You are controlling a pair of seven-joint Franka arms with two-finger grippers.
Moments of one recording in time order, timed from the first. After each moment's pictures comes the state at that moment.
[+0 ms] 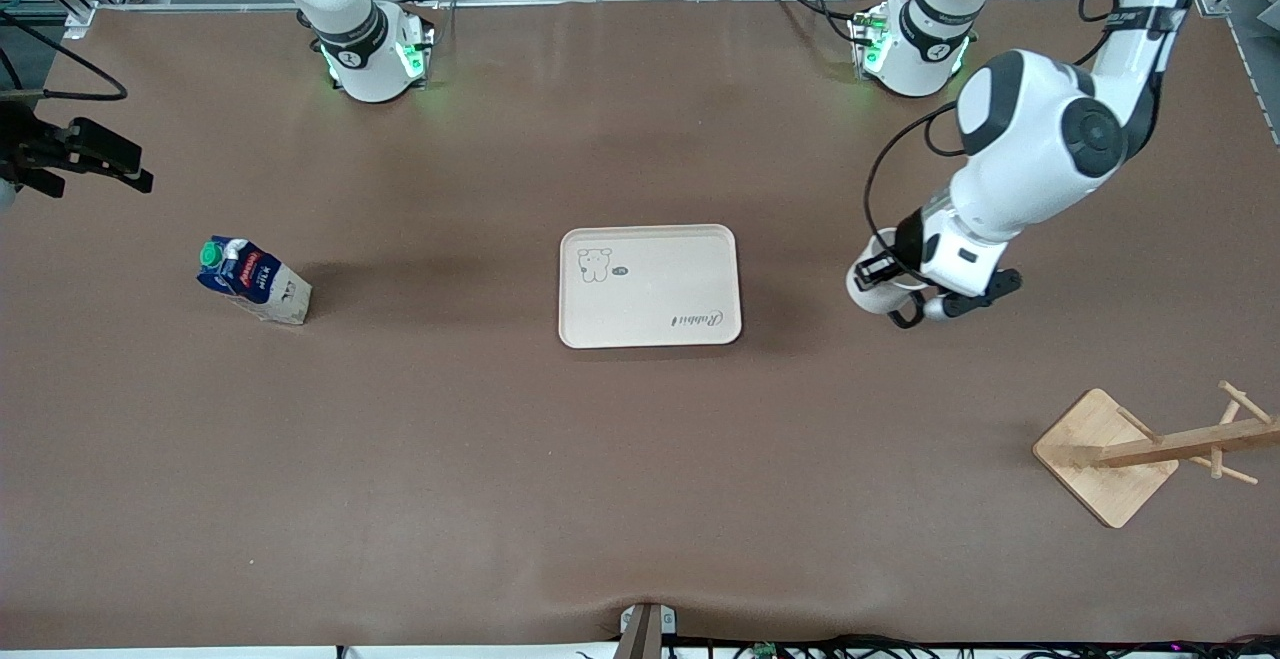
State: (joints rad) left arm 0.28 0.13 -0.64 -2.09 -0.23 2.27 -0.64; right arm -0.04 -0.03 -0.02 -1.57 0.02 1.47 -0.09
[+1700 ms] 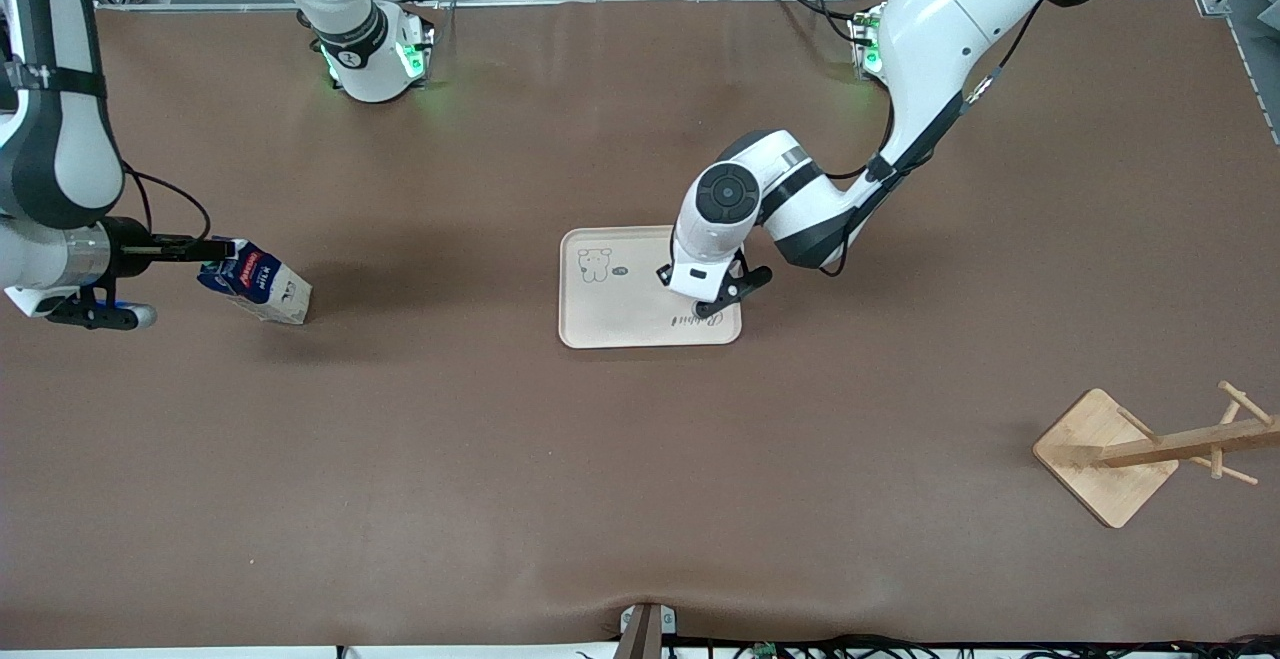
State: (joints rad) left arm -0.18 0.69 -0.64 -1.78 0.33 2.29 -1.46; right arm -0.18 0.19 -0.02 -1.89 0.04 1.67 -0.10
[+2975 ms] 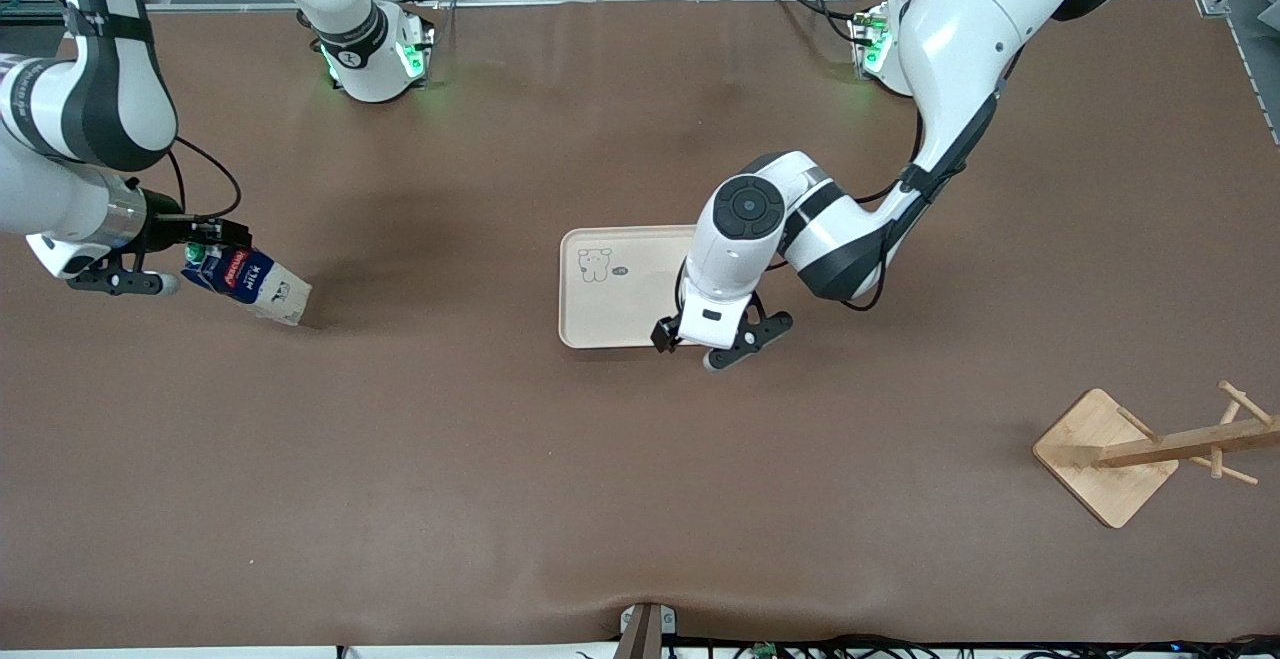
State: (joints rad) left arm -0.17 0.72 -0.61 -1.50 0.44 2.19 -1.43; right arm -0.15 0.03 0.00 -2.08 0.04 1.83 -0.10
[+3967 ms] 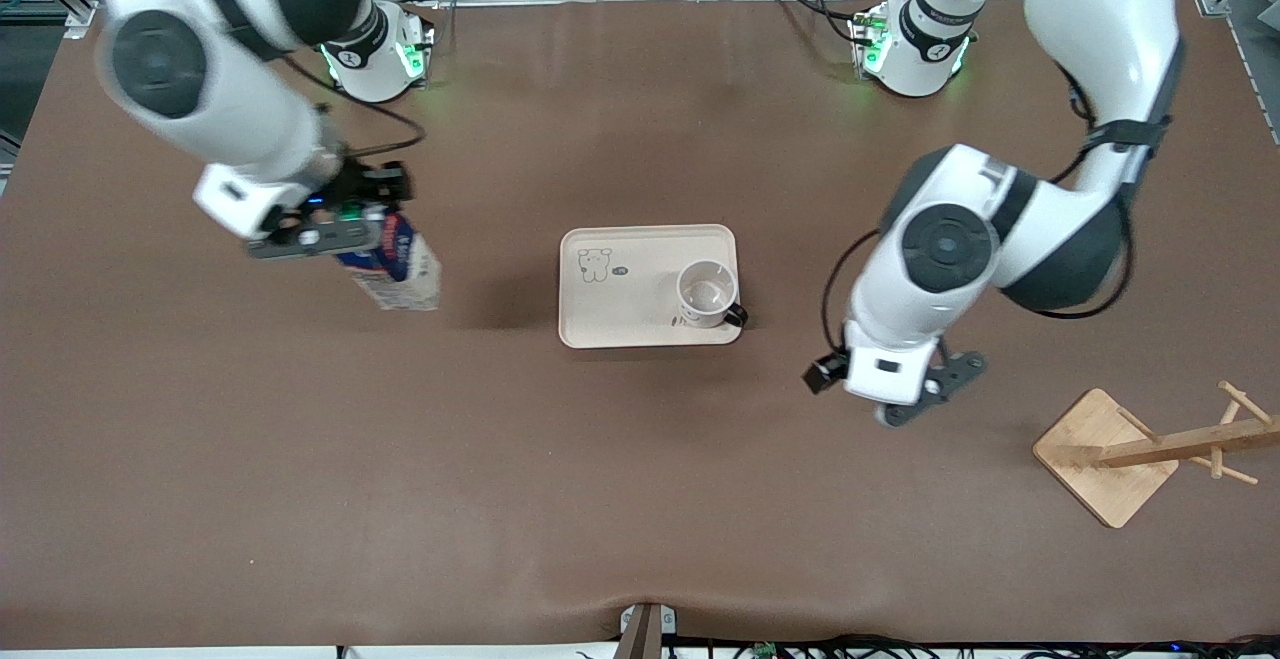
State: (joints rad) left arm 0.07 0.60 -0.61 -1.35 0.42 1.83 -1.09; right arm 0.43 0.12 0.01 -1.66 0.06 1.57 0.31
